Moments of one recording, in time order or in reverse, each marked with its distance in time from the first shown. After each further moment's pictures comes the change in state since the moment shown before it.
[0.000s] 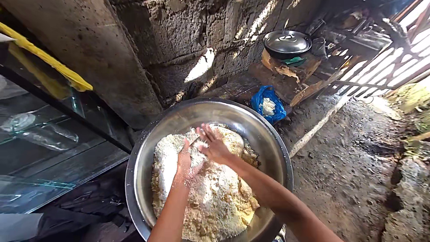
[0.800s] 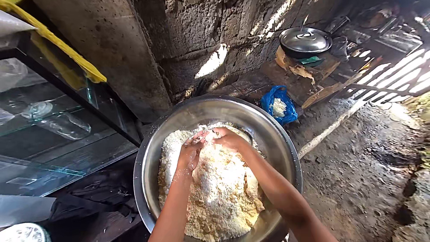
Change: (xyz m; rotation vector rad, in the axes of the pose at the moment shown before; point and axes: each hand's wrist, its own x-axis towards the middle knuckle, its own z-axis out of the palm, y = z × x) left_hand 0.103 -0.036 -0.070 0.124 0.050 0.166; right_hand 0.022 -0.015 -0.061 0.977 -0.283 0.289
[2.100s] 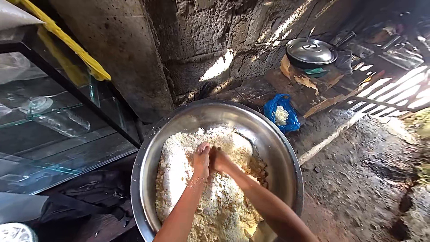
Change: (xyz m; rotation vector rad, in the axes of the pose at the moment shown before) left_hand 0.006 -0.045 0.021 0.324 0.172 0.030; right_hand 0.022 0.063 0.044 -0.716 0.173 0.350
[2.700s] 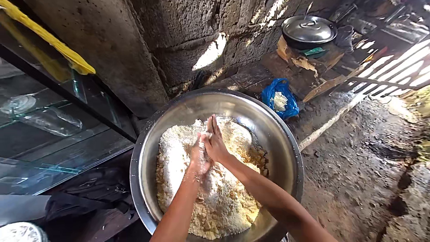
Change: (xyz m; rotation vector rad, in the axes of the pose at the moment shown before) left_hand -0.031 0.028 -0.008 -0.557 -0.202 -0.208; right_hand -0.014 -0.017 0.015 0.169 0.463 -0.514
